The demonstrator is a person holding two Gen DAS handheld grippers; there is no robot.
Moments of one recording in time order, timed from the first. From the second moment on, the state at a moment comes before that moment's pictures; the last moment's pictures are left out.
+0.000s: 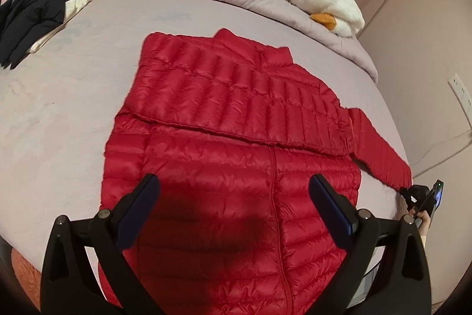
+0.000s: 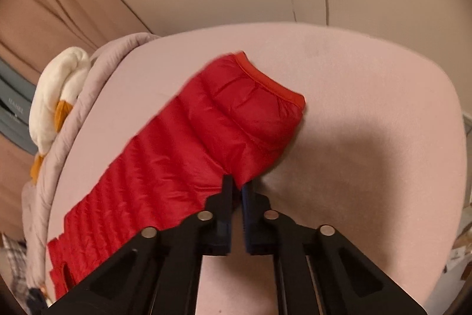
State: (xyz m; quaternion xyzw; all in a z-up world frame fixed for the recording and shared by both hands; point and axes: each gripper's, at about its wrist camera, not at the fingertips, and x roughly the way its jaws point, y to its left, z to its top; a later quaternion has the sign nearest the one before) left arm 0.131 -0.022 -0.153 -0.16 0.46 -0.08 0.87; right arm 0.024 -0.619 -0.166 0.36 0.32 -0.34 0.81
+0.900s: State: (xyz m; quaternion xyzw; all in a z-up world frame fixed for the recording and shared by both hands) left arm 0.109 0.051 -0.150 -0.22 0.43 -0.03 0.88; right arm 0.068 -0.424 0.019 0.07 0.21 -0.18 0.96
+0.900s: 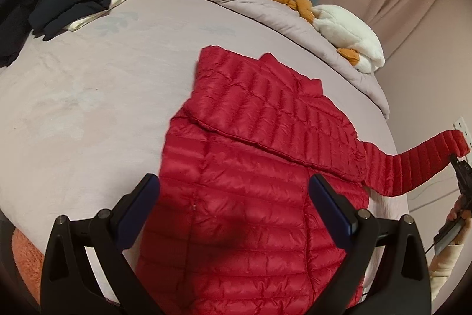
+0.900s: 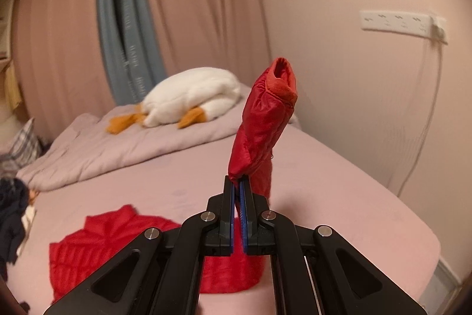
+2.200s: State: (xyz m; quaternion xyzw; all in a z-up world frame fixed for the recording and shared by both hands) left arm 0.089 0.091 -0.144 -0.21 0.40 0.02 0.89; right arm 0.075 -0.267 0.022 -0.05 0.26 0.10 0.96
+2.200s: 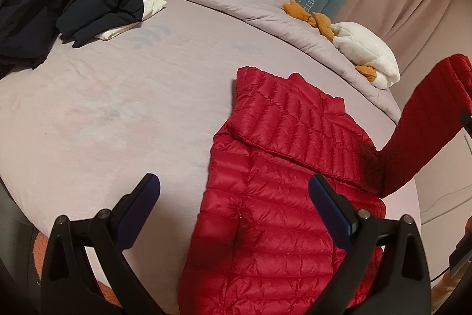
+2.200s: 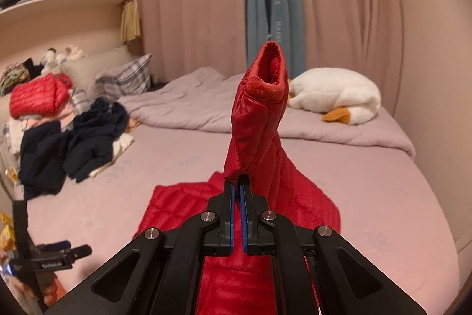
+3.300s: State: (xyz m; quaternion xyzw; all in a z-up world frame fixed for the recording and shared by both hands) left arm 0.084 0.091 -0.147 -0.19 0.41 0.04 0.89; right arm 0.072 -0.231 -0.021 -0.06 0.34 0.18 0.92
